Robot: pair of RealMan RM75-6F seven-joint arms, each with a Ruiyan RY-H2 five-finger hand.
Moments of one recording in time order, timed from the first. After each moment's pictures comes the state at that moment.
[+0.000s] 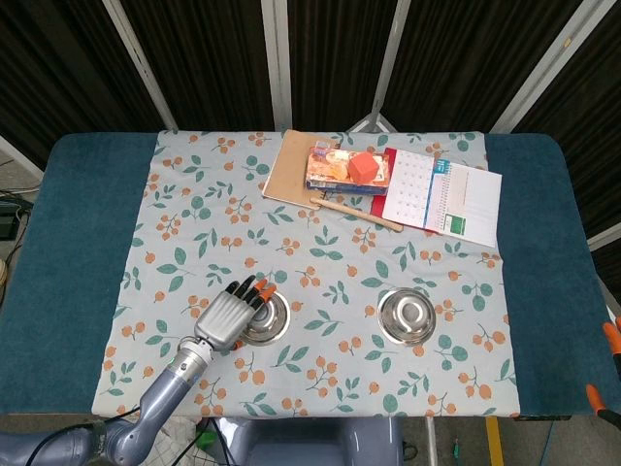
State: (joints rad) left arm -0.56 -1.68 -0.16 -1.65 1.17 0.92 0.94; right arm -0.12 -0.99 0.01 -1.61 -1.48 1.52 0.01
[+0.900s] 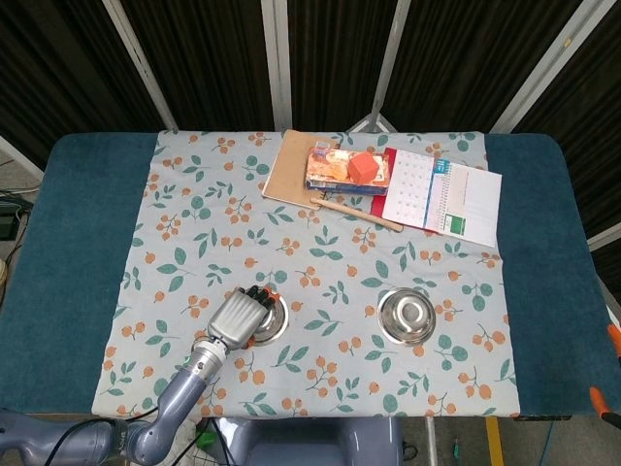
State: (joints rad) left arm -0.66 -1.73 -0.12 -1.65 0.99 1.03 1.06; right arm -0.12 -0.97 0.00 -1.62 -1.48 1.53 0.04
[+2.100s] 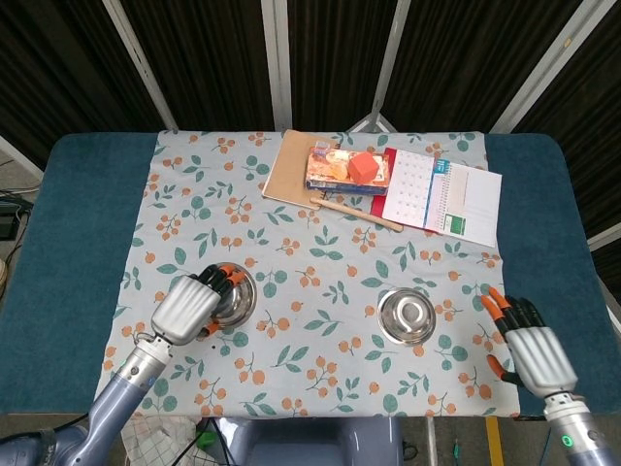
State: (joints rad) left arm -0.56 -1.39 -0.04 -1.87 1.36 1.23 0.73; right arm 0.15 -1.03 0.04 -1.81 -1.53 1.18 -0.20
